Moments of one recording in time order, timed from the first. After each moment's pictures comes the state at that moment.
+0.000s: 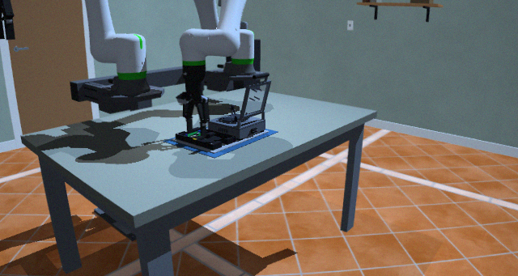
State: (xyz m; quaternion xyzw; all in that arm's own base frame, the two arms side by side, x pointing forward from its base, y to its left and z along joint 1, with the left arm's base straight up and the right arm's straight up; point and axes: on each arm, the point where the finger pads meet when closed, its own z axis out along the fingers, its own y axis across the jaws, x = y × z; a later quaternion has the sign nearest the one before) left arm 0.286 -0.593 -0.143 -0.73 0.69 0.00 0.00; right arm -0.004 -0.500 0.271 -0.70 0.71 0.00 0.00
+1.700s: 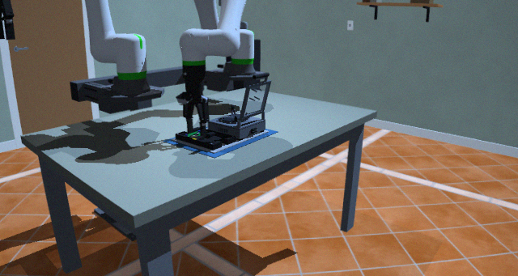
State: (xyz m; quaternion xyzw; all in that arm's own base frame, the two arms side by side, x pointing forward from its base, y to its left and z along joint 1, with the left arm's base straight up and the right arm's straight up) left arm 0.286 -0.593 -0.143 -0.73 0.69 0.00 0.00; right arm -0.004 -0.500 0.271 -0.70 0.71 0.00 0.00
